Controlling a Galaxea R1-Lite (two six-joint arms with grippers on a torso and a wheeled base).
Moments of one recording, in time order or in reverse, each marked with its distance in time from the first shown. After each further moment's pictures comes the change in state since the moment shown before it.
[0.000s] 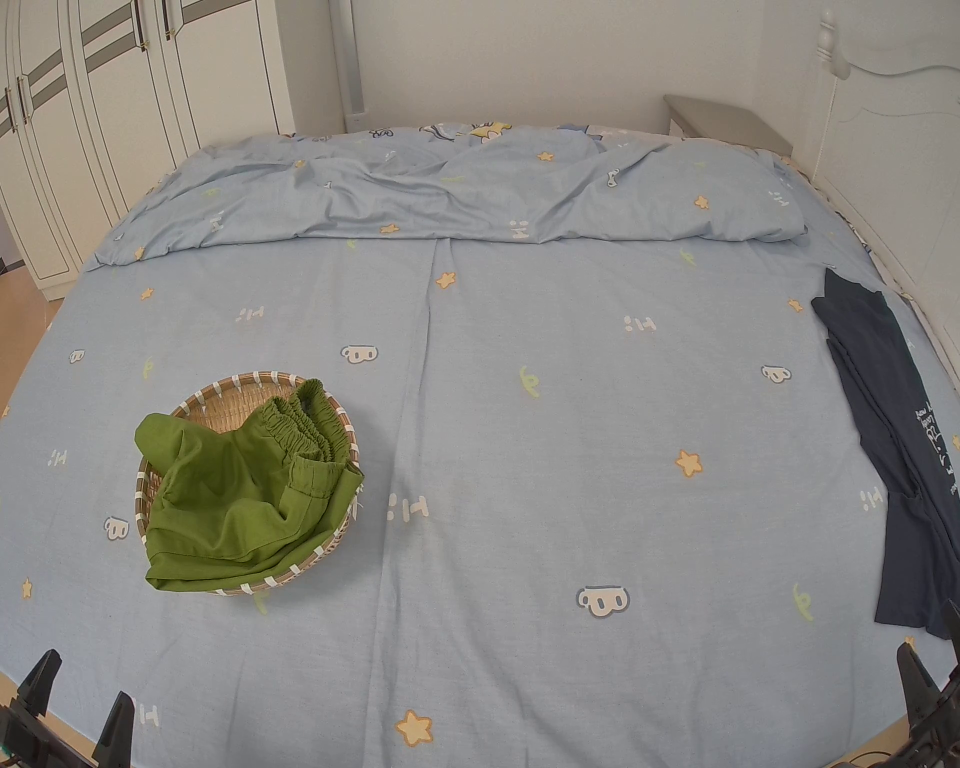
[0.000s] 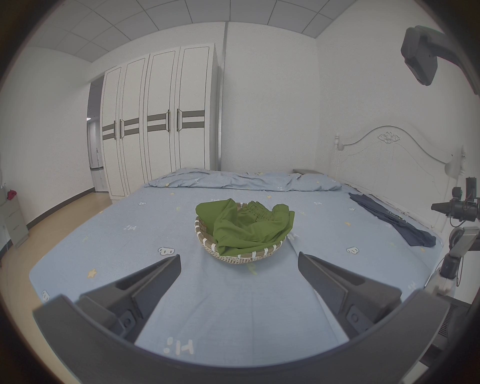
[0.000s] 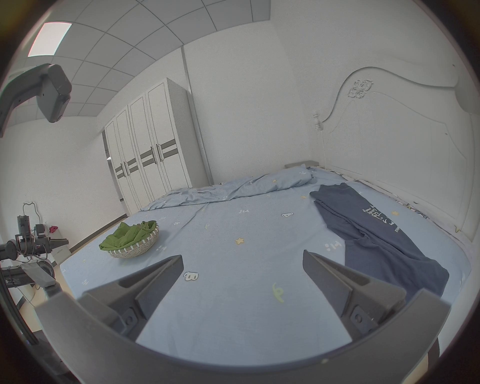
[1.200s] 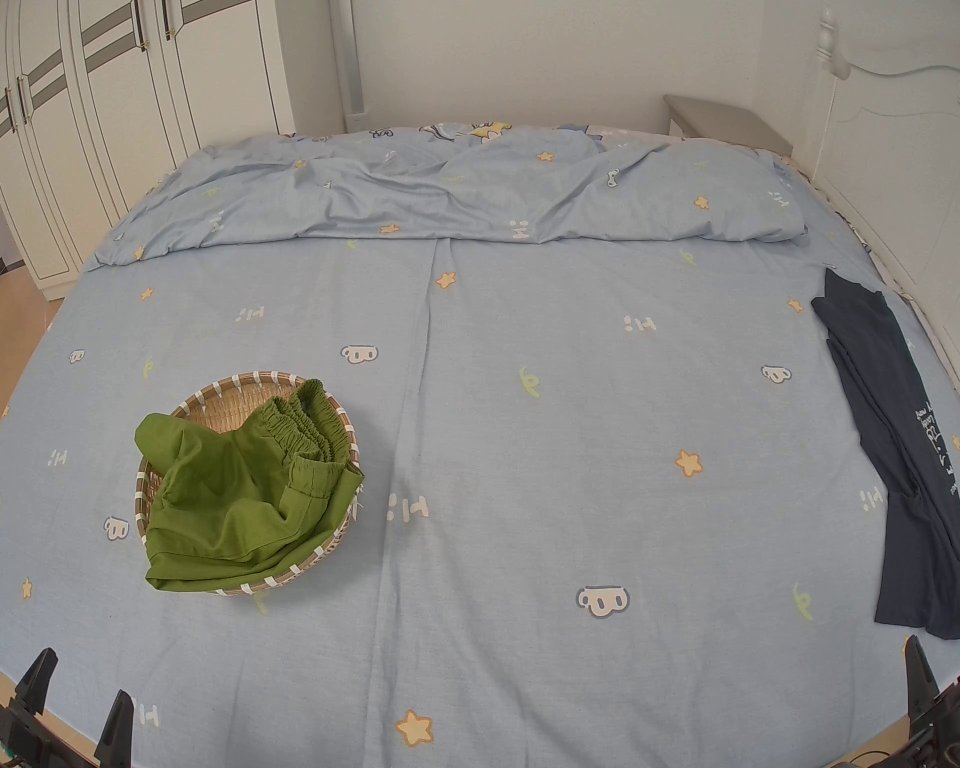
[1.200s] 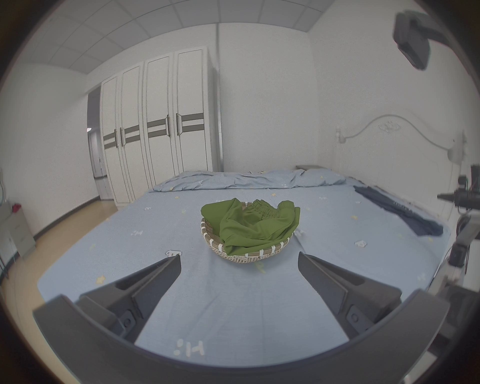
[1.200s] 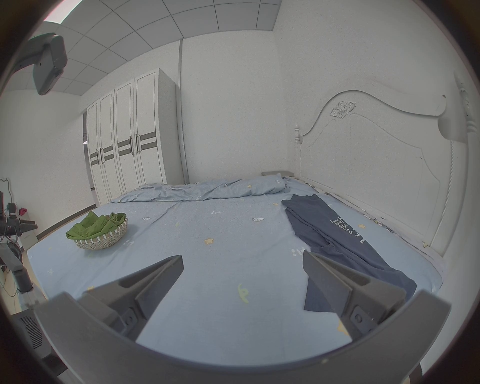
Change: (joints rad) left arm -0.002 -0.005 0.013 -0.009 0.034 0.061; right arm -0.106 -0.074 0.003 0.061 -0.081 -0.101
